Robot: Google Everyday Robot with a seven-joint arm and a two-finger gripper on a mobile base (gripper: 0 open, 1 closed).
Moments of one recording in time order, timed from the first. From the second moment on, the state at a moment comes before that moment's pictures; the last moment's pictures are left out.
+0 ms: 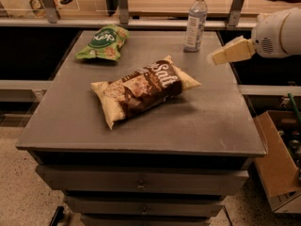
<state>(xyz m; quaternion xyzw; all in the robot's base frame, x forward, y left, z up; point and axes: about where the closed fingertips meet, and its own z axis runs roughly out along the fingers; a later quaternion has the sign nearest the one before) 0.617 -0.226 0.966 -0.33 0.80 0.03 0.51</state>
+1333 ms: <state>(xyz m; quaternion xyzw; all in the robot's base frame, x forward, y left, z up) 0.761 -0.211 0.936 -0.26 0.81 0.05 0.53</state>
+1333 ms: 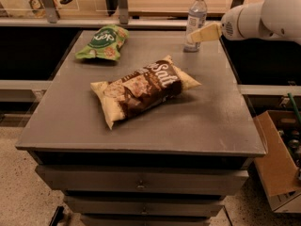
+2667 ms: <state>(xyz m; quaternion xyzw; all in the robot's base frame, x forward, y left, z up) 0.801 -0.222 0.911 -0.24 0.80 0.07 0.55</state>
